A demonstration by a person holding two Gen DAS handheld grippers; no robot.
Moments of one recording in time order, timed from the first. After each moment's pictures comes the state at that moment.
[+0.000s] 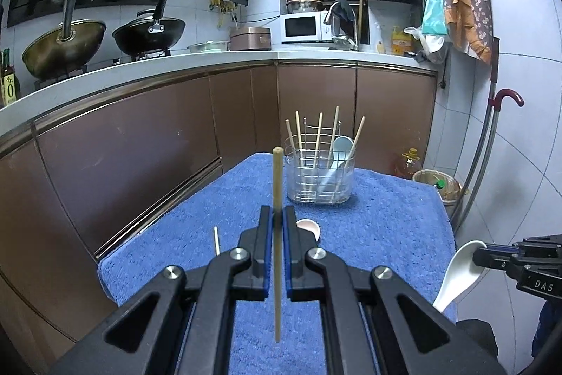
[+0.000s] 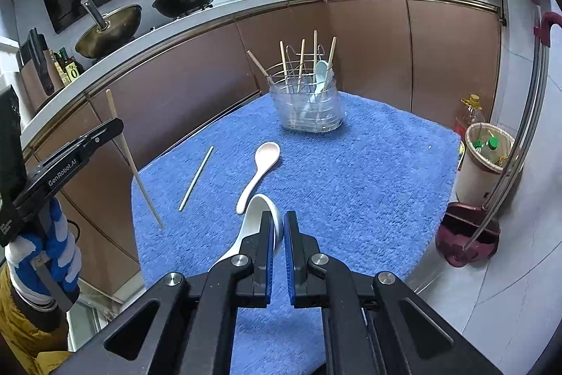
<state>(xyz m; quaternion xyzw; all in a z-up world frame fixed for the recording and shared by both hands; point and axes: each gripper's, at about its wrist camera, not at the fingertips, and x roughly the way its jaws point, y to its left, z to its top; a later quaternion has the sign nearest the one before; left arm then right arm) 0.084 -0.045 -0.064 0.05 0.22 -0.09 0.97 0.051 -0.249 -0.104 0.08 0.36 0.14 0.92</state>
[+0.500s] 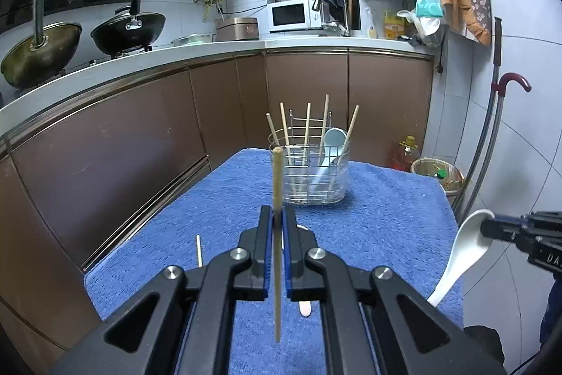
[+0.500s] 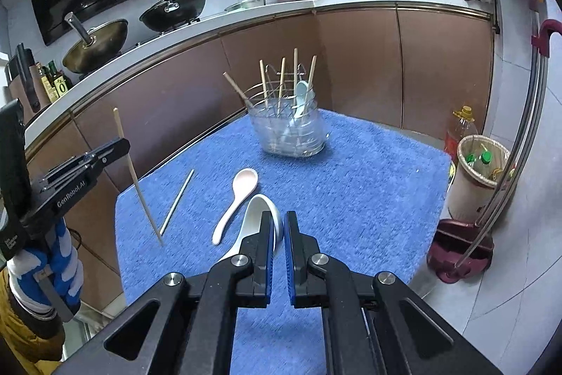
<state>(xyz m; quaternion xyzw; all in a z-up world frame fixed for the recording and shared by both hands) 0.130 -0.078 -0.076 0.07 0.24 -0.11 0.96 0.085 -0.273 -0.098 0.08 0.34 0.13 0.93</state>
